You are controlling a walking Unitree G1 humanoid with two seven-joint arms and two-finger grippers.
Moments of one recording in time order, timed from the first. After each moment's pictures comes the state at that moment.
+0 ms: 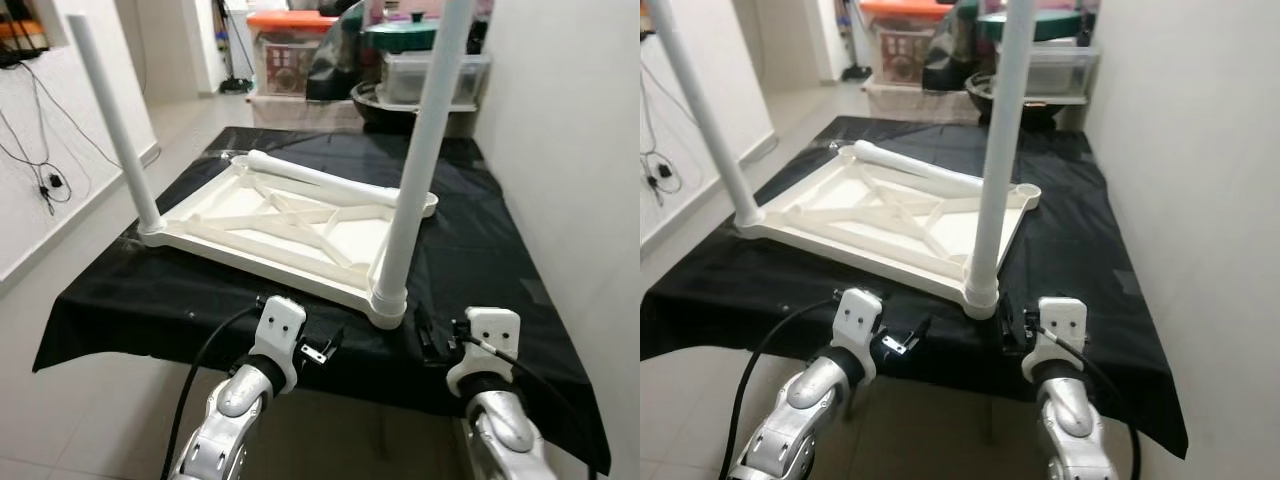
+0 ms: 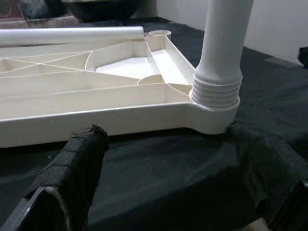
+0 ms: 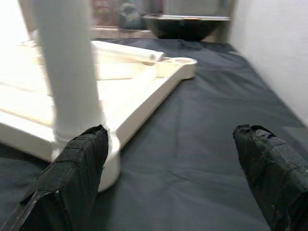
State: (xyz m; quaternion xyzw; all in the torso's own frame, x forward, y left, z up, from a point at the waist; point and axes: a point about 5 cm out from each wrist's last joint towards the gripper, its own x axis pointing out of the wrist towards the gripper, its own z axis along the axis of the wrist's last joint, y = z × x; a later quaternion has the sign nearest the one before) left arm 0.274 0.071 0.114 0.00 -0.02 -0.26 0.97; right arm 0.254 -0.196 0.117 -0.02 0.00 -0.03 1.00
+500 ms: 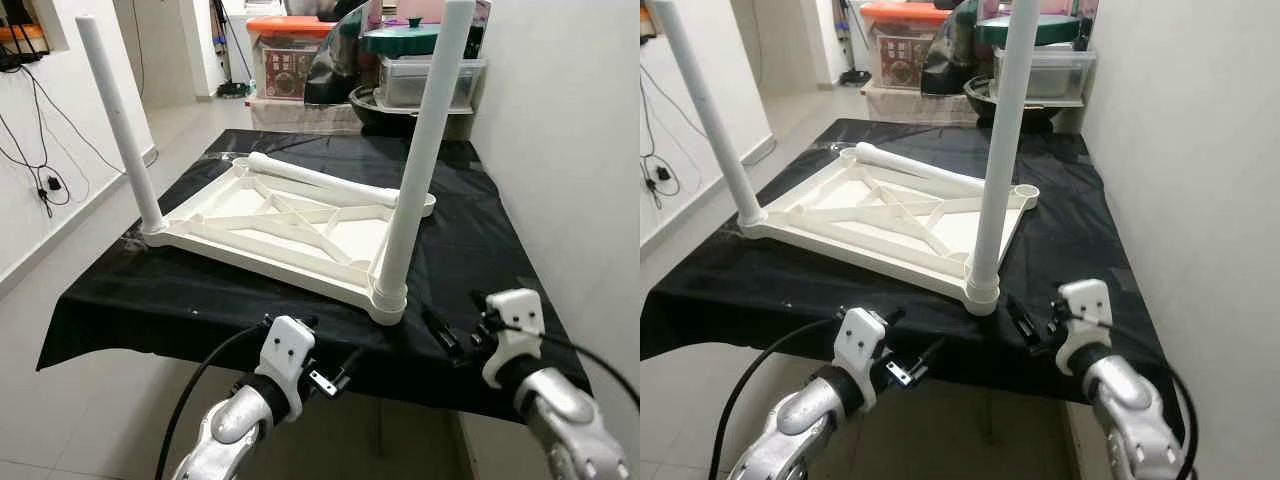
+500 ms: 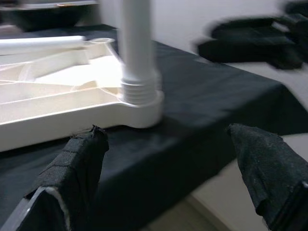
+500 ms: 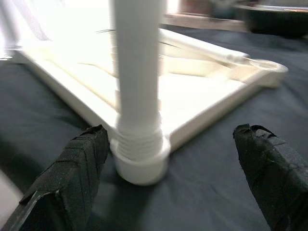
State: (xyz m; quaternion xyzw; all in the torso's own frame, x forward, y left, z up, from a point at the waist) left arm 0.234 0.062 0.123 0.01 -0.03 -0.36 0.93; right arm 0.275 -0.225 0.148 -0.03 0.03 0.20 0.98
